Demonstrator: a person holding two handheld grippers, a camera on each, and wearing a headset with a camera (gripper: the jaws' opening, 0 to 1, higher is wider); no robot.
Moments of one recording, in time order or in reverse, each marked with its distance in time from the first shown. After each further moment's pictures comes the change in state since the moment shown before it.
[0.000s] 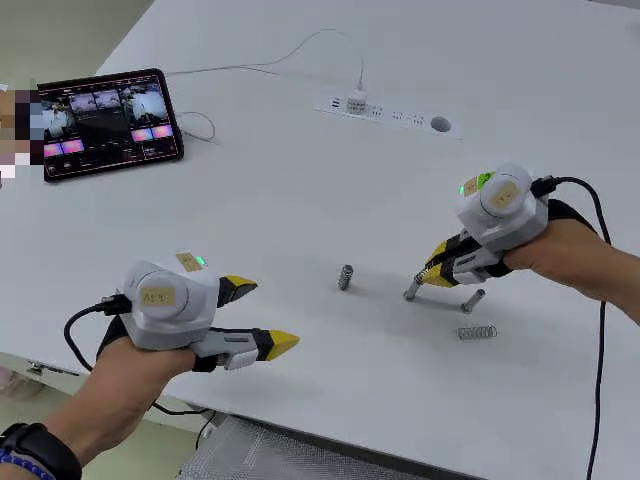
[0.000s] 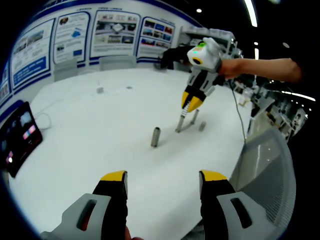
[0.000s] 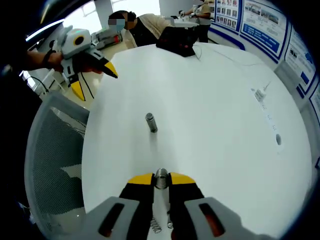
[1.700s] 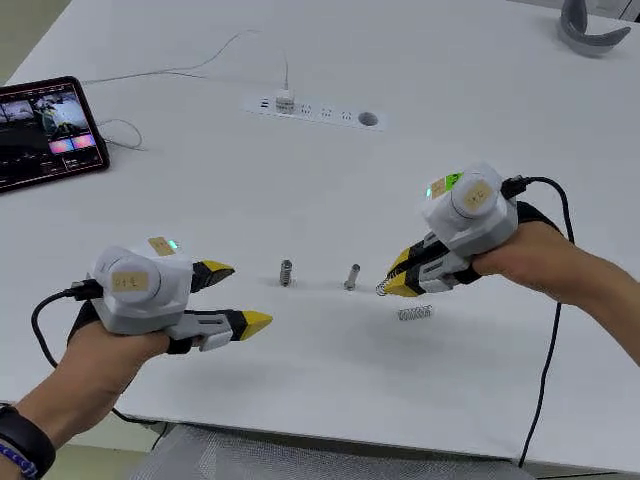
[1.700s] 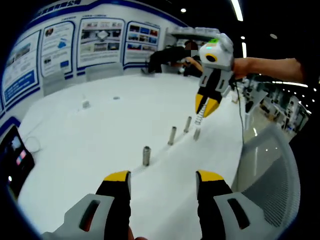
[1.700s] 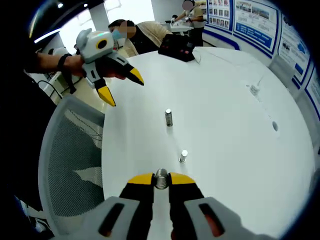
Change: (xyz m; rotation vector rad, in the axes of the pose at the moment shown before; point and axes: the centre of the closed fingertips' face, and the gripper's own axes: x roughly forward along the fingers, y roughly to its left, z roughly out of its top) left arm 0.026 -0.018 0.032 0.102 -0.025 -0.055; right arm -0.037 0.032 -0.017 0.068 -0.049 0.003
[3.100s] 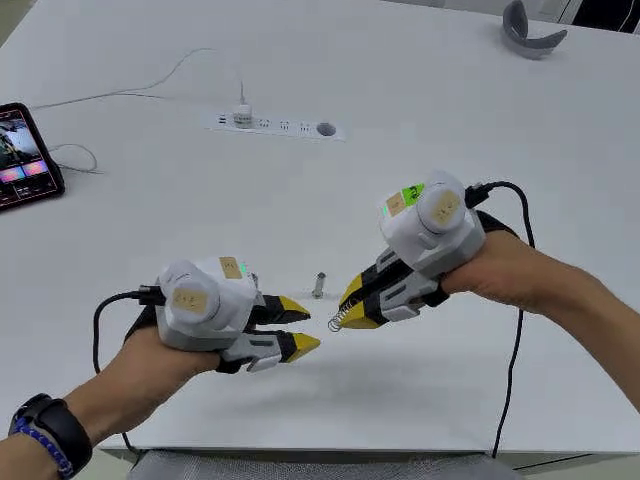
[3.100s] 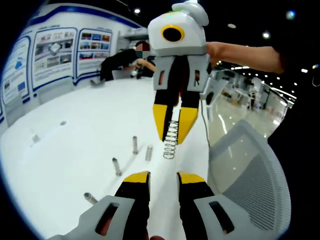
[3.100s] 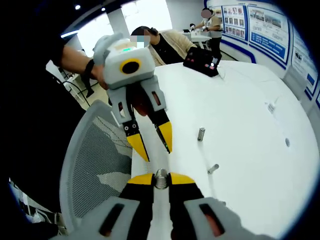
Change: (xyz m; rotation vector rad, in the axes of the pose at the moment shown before) left arm 0.050 -0.096 0.039 0.194 -0.016 -0.327; right arm -0.024 0.067 0.021 -0.065 -0.077 0.131
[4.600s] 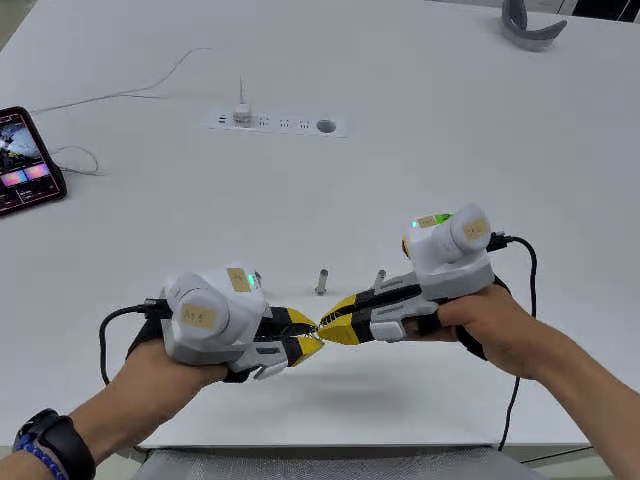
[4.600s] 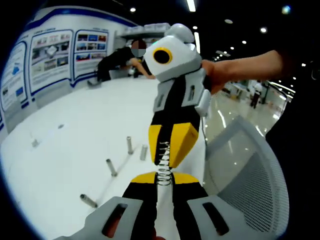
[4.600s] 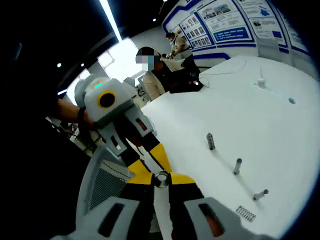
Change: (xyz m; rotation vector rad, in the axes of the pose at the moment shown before) left arm 0.007 -0.019 0.007 0.060 0.026 -0.030; right arm 0.017 0.016 0.020 0.288 -0.309 0.051
